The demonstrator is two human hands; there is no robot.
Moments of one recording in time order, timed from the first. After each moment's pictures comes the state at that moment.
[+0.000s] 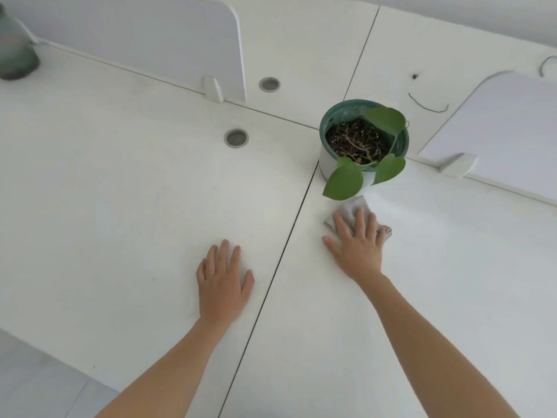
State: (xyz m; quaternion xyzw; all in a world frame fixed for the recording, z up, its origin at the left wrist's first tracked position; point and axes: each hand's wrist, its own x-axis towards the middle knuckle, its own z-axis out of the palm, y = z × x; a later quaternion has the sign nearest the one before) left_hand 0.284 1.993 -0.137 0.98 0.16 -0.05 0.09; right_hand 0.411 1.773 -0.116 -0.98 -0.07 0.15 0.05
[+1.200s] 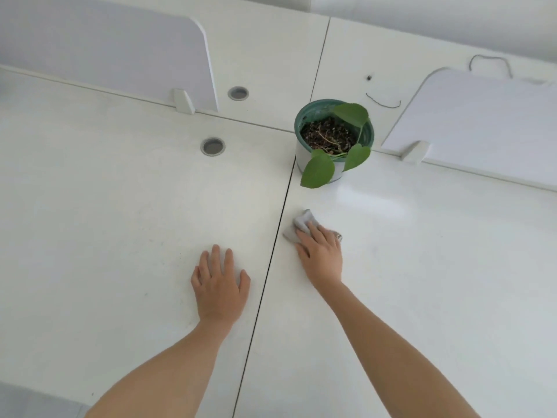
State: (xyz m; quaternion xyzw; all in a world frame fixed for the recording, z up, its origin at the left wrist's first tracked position) left_hand 0.285 1.993 -0.129 0.98 0.15 -0.09 0.11; right_hand 0.363 1.816 -0.117 -0.98 -0.09 -0.01 0.19
